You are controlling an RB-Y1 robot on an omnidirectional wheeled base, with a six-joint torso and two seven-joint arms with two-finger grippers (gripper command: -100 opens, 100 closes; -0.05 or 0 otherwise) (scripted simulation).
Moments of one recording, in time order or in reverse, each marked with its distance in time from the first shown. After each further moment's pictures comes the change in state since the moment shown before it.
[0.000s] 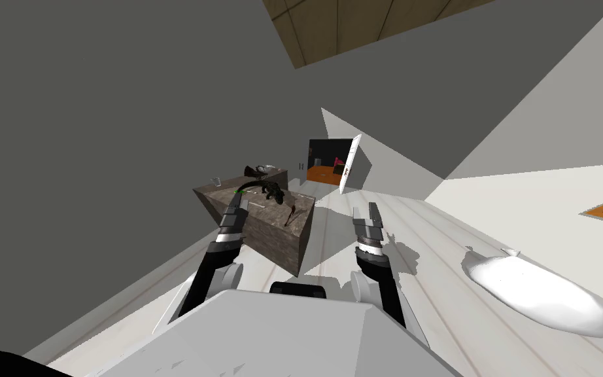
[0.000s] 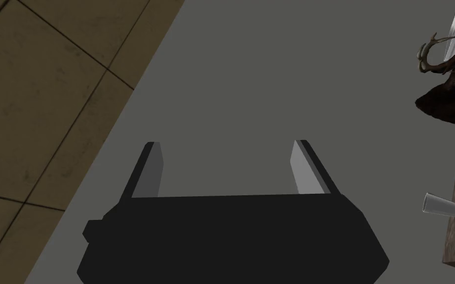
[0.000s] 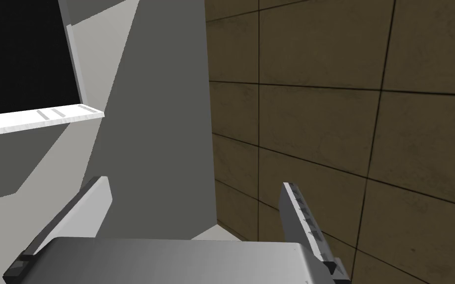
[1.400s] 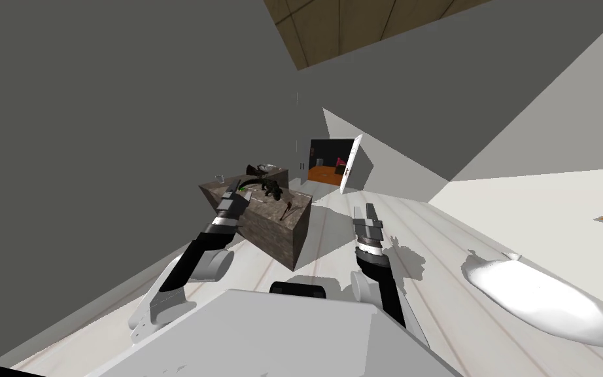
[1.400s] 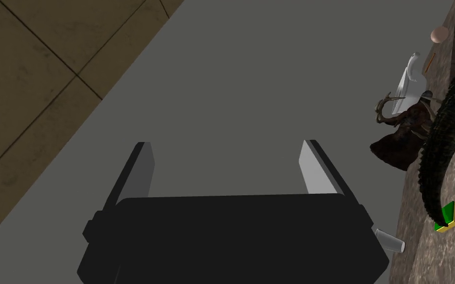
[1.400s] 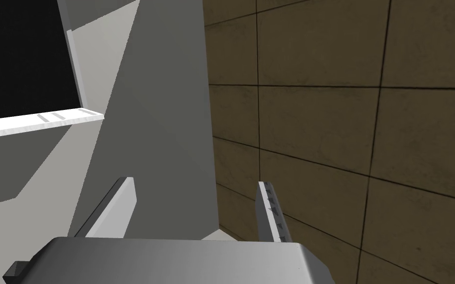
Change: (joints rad) left arm -0.152 0.212 0.082 -0.102 0.171 0.313 0.175; right arm 0.000 0.000 0.000 0.000 0.000 0.000 0.000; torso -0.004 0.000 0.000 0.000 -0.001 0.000
